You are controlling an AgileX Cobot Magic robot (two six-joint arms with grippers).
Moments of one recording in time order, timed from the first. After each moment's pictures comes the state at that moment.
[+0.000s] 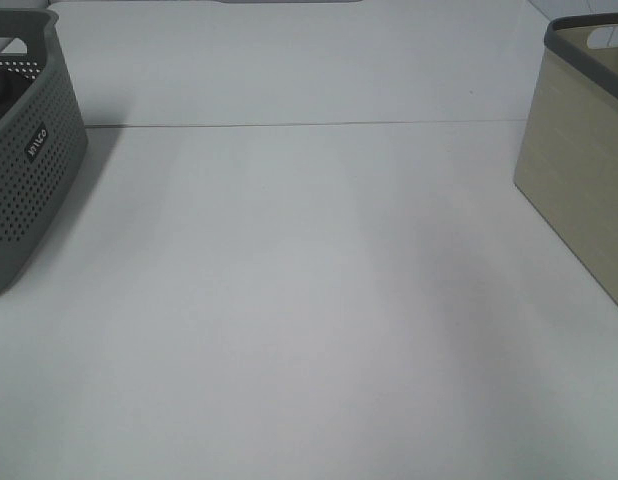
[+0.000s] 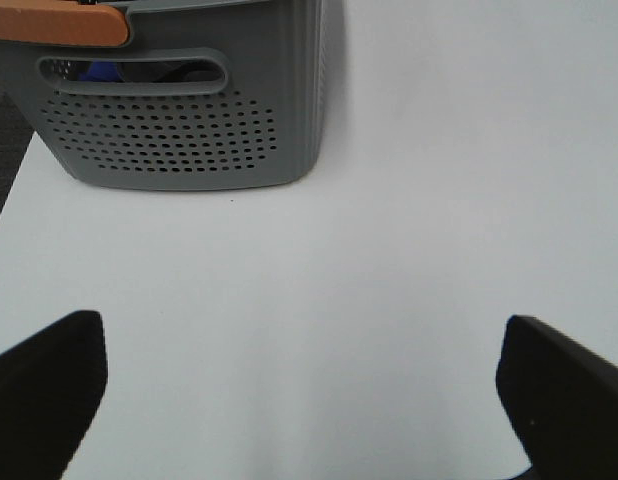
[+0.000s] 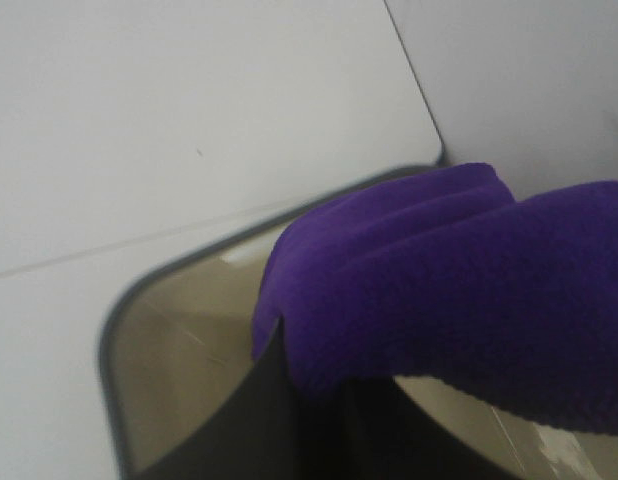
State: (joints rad) left arm 0.01 0.11 -0.50 0.01 1.05 0.00; right arm -0.21 1.94 -2.33 0.11 1.22 0.01
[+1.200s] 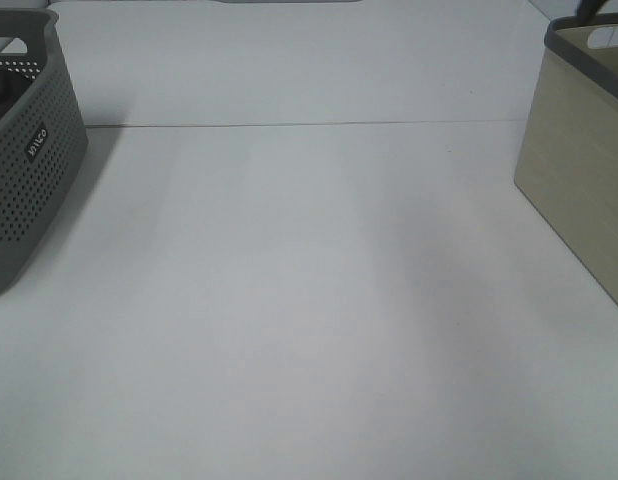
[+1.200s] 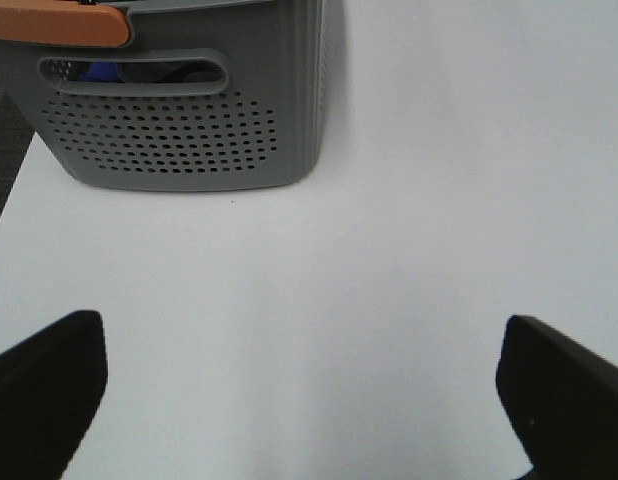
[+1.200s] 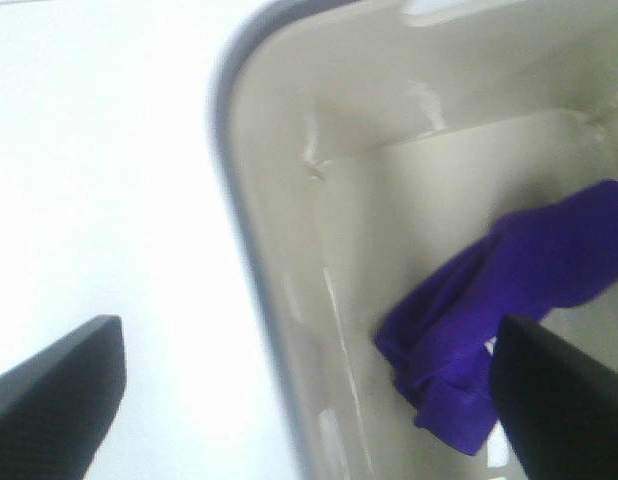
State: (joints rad) left arm 0.01 0.09 -0.50 0.02 1.05 -0.01; right arm -0.04 1.96 -2.01 0.12 1.22 -0.04
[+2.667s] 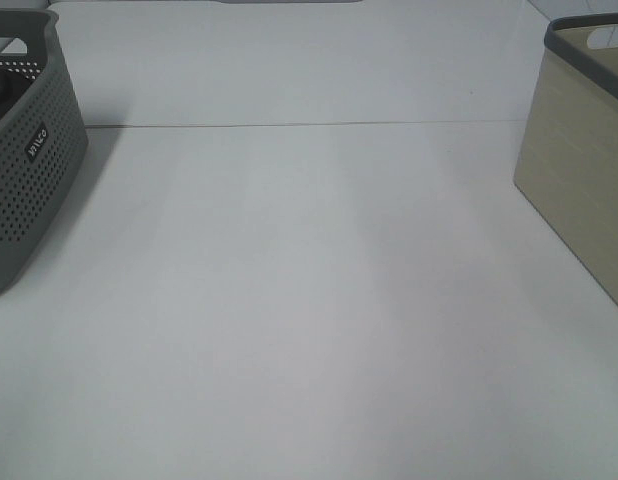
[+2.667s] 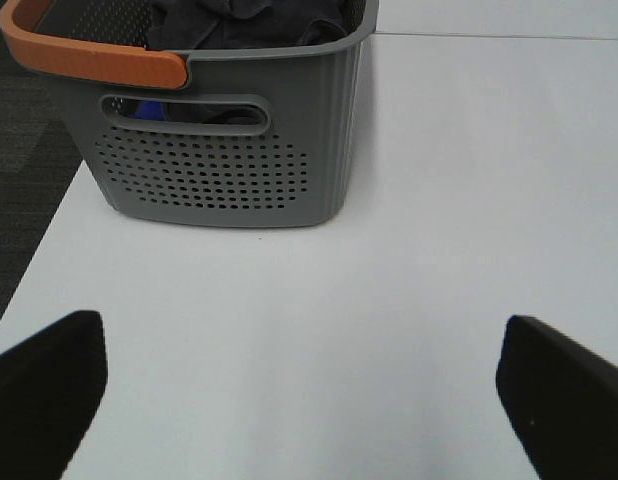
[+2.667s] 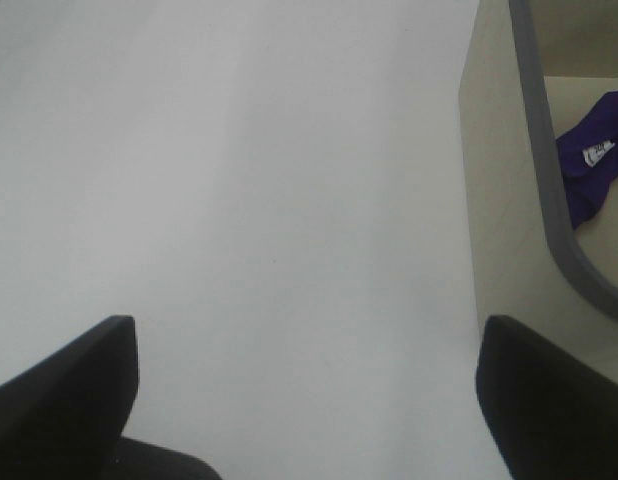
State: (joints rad) left arm 0.01 0.00 -0.50 0.07 1.05 -0.07; right arm 0.35 0.56 -0.81 0.00 1.00 0.09
